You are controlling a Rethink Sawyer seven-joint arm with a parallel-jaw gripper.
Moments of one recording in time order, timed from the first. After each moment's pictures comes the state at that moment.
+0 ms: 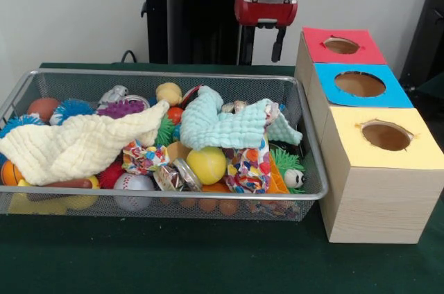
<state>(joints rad) -0.14 -0.75 -0.05 2.19 -0.17 -0.03 1.57</state>
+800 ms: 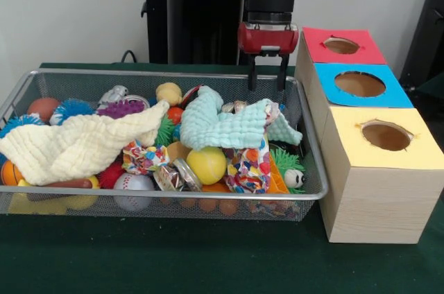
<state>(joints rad) -0.14 -0.56 -0.05 2.19 -0.17 -0.44 1.57</state>
